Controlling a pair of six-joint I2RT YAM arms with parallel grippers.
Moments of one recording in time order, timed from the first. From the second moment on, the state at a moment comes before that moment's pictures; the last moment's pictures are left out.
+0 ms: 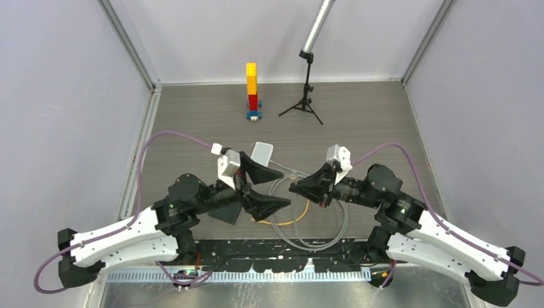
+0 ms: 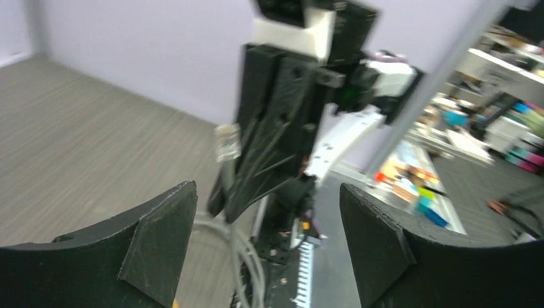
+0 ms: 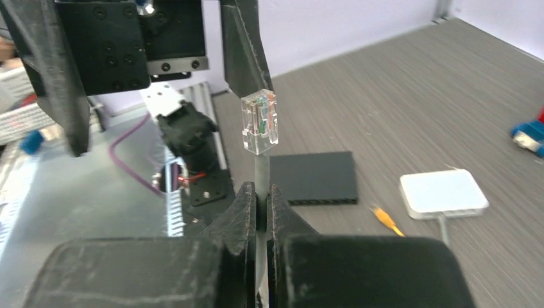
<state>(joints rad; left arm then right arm) -1.17 0.74 0.71 0.29 0.21 -0.37 0.98 0.63 0.66 0.05 -0.34 0.21</state>
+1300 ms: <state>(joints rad) -1.17 1.02 1.05 -0.28 -0.52 -0.83 1.00 0.93 0.93 -0.42 0.03 -0.01</state>
